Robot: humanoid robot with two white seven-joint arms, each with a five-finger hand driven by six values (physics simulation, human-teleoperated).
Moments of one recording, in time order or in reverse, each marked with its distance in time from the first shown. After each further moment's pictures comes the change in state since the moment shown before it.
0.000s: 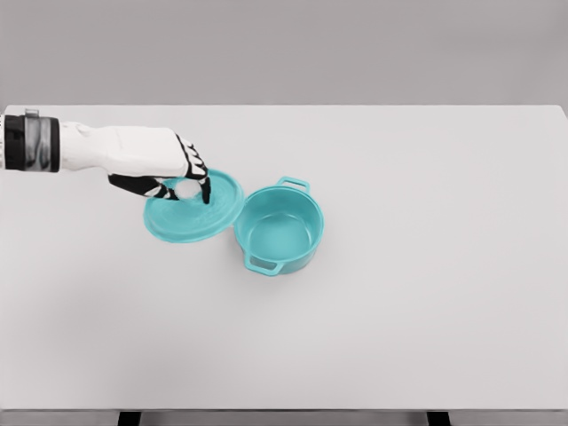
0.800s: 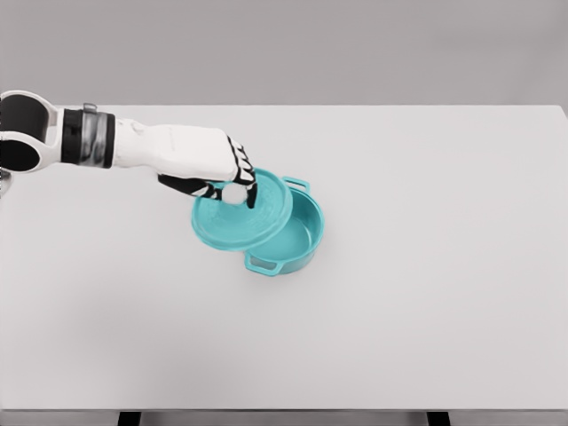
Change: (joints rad) left arm -0.043 -0.139 -0.029 0.005 -0.037 0.000 -0.002; right arm 0.000 0.000 0.000 0.000 0.000 0.000 0.000
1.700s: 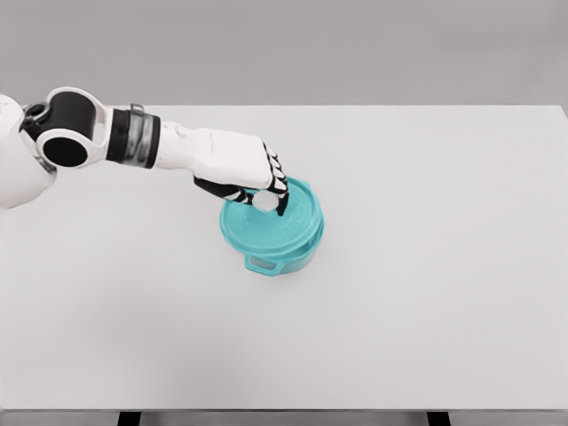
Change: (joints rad) left arm -0.054 -0.112 -0.068 0.049 -0.044 0.000 0.002; right arm 0.000 0.000 0.000 0.000 0.000 0.000 0.000
